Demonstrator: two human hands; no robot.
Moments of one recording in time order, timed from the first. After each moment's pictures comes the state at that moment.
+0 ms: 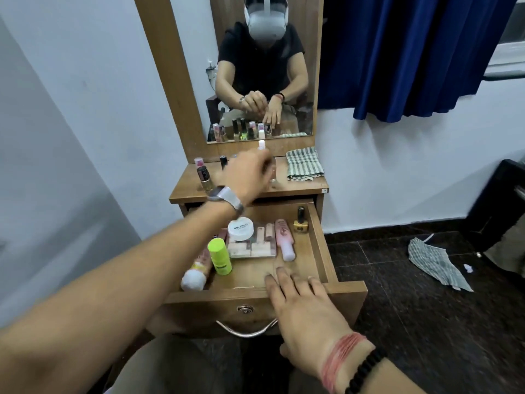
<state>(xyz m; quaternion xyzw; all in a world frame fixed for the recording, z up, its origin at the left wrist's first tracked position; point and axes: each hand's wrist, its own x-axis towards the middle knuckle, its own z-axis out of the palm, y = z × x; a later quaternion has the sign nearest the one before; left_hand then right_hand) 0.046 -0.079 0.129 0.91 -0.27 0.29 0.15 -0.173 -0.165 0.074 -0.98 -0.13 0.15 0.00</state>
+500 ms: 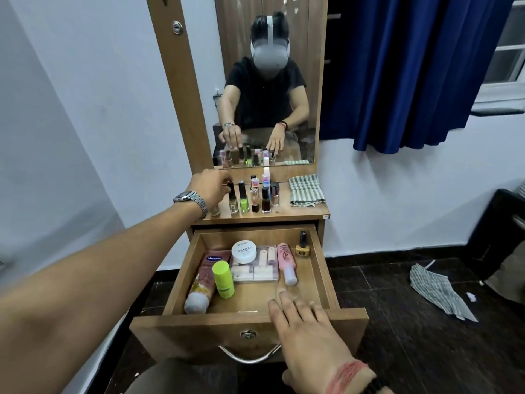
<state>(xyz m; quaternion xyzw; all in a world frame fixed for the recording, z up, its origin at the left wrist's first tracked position) 0.099 -0.003 0.151 0.97 -0.17 0.18 0.05 -0.168 -0.164 0.078 -0.98 -0.13 0.18 0.02</state>
